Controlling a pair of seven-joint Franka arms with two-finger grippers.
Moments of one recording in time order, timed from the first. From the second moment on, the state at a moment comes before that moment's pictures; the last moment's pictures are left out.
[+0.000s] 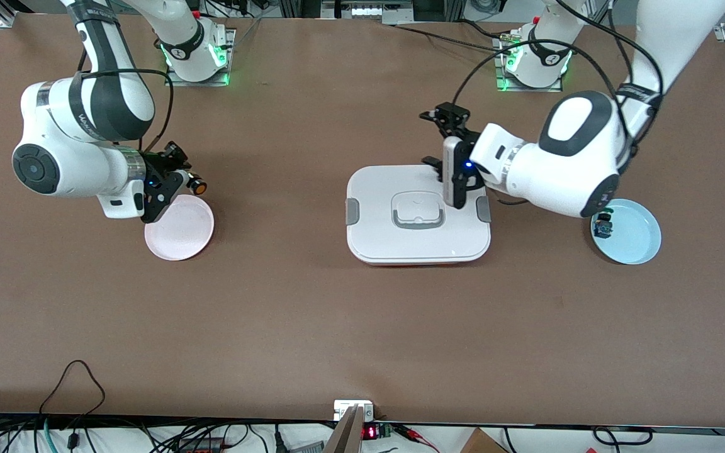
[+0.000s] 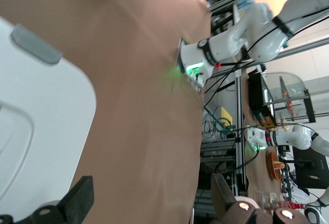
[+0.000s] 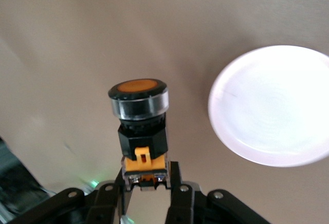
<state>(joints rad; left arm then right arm) 0.46 0.53 -0.97 -1.65 -0.48 1.64 0.65 0.18 0.21 -0.03 -1.90 0.09 1.71 -0.79</state>
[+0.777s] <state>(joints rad) 0.33 0.44 -0.82 -1.40 -0.05 1.29 0.04 0.16 0.22 -0.03 -1.98 -0.22 1.99 -1.08</state>
